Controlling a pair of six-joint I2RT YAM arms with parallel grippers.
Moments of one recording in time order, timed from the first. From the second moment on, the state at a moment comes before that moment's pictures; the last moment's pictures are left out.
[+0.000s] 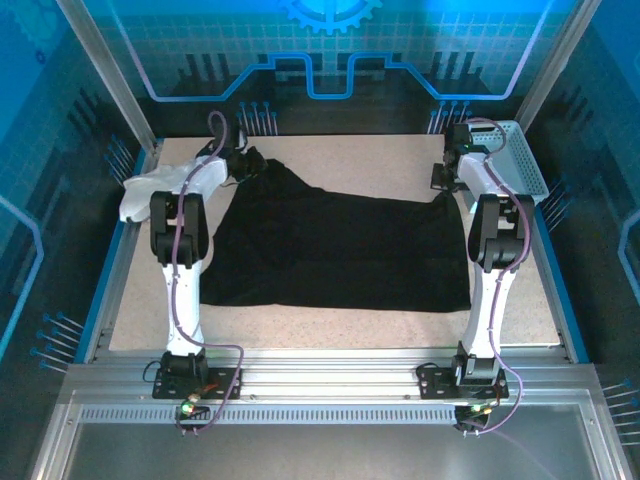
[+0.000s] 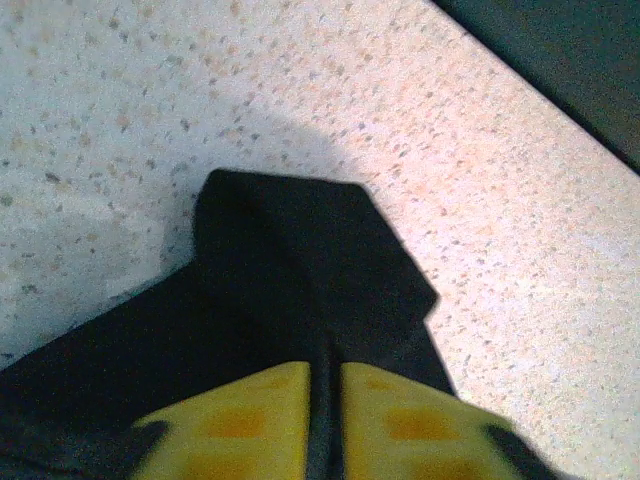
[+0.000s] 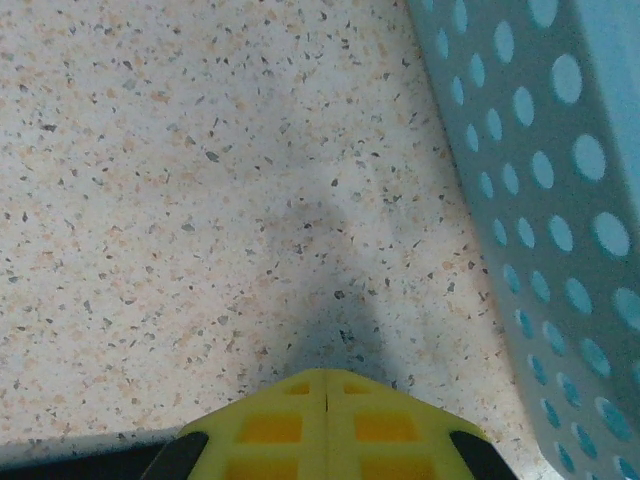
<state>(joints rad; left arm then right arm) -0.02 2.33 1.92 -0.44 0.29 -0.61 -0.04 2.23 1.86 -0.77 0.15 0.17</state>
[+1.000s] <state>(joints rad) -0.01 2.74 2.57 -0.81 0.29 -0.62 -0.04 2.23 1.83 -0.74 0.10 0.17</state>
